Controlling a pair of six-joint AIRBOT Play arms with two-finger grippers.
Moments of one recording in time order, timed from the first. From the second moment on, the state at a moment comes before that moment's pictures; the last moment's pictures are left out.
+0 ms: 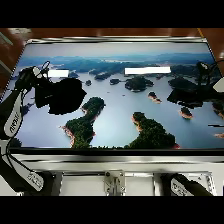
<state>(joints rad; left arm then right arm) 0.05 -1.90 1.73 1.38 -1.20 -1.72 -0.16 -1.18 1.18 -1.24 1.22 1.51</state>
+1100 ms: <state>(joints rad) -0.57 -1.16 1.55 1.38 -1.16 -1.74 -0.16 -0.68 1.09 -1.20 1.46 1.47</state>
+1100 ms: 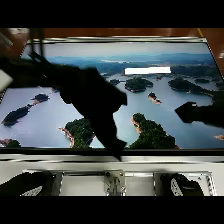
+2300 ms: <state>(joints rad) -0.08 -1.20 0.86 1.19 -1.07 -1.68 0.10 -1.14 0.55 -0.74 1.09 1.33</state>
